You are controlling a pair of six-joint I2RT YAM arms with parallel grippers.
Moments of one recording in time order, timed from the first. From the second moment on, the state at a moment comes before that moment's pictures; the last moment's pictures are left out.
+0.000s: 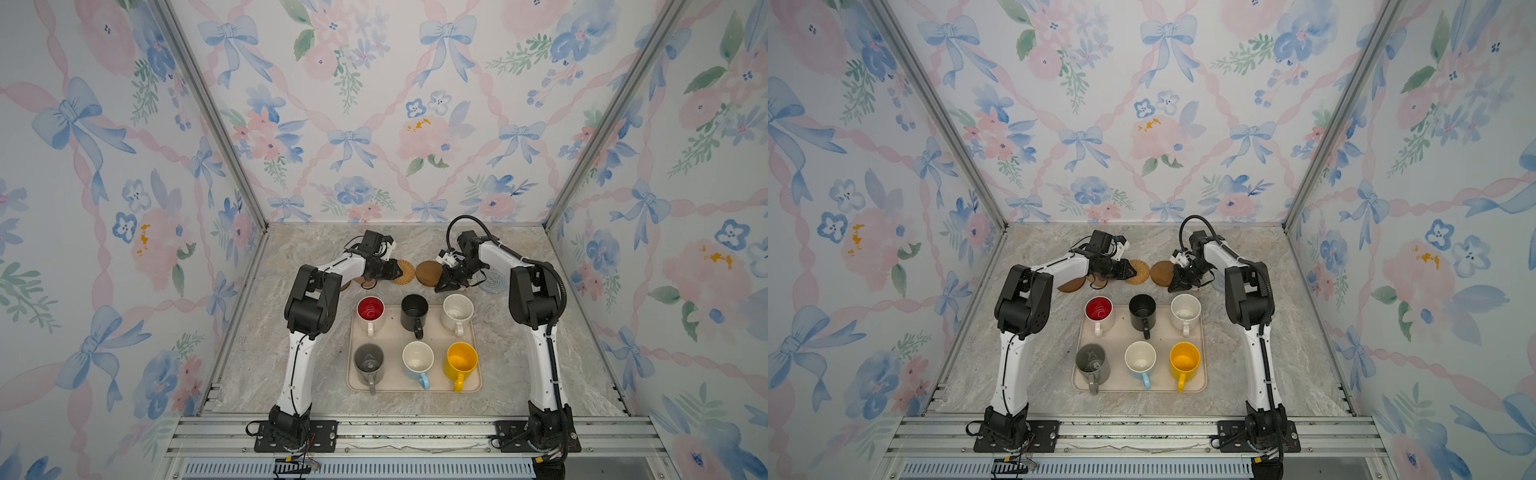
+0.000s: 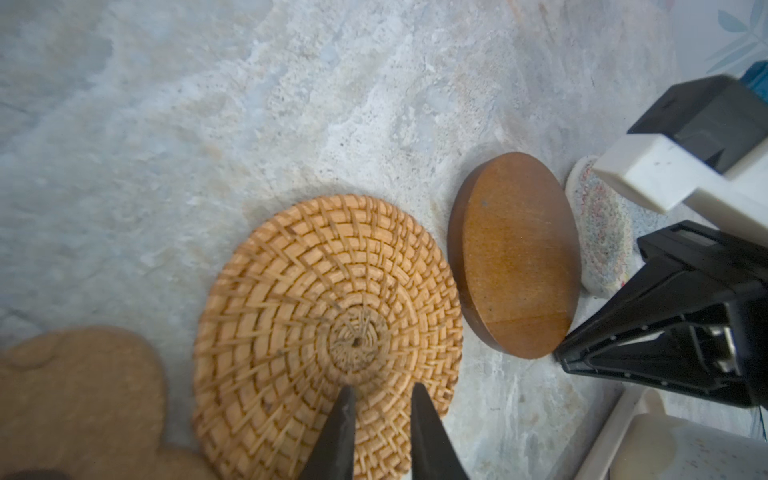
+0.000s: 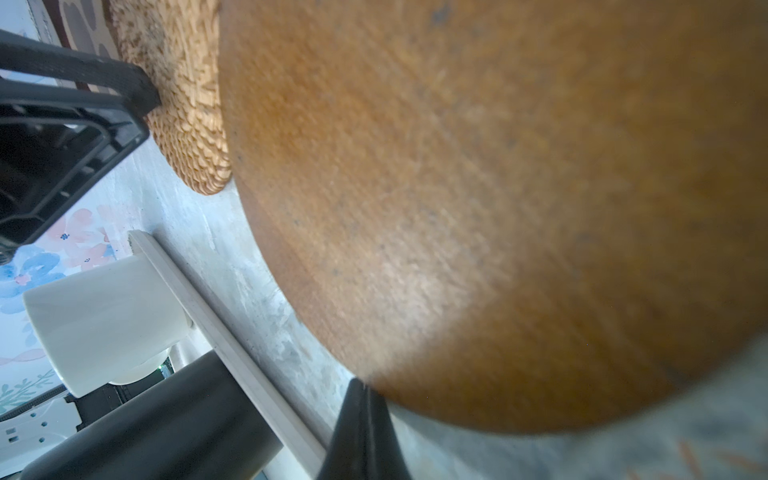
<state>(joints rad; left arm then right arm) -0.36 2.28 1.66 -0.34 0.44 -0.24 0.23 2.41 1.94 -1.04 -0.67 0.02</state>
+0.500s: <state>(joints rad) -0.36 2.25 1.63 -0.35 0.43 -0.24 0.23 2.41 1.93 -1.03 -0.67 0.03</state>
